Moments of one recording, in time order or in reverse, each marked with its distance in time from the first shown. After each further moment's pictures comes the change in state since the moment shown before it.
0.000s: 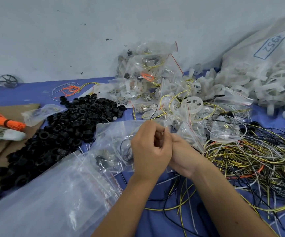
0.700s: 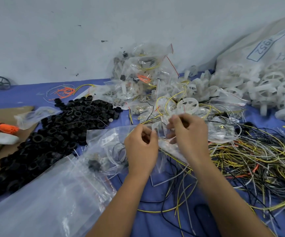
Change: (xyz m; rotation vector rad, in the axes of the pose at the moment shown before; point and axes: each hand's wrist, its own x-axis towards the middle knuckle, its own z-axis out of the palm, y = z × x) left_hand 0.002 -0.026 0.007 -0.017 -0.120 -0.386; right_hand 0.011 -0.022 -0.019 -0.626 0.744 -0.414
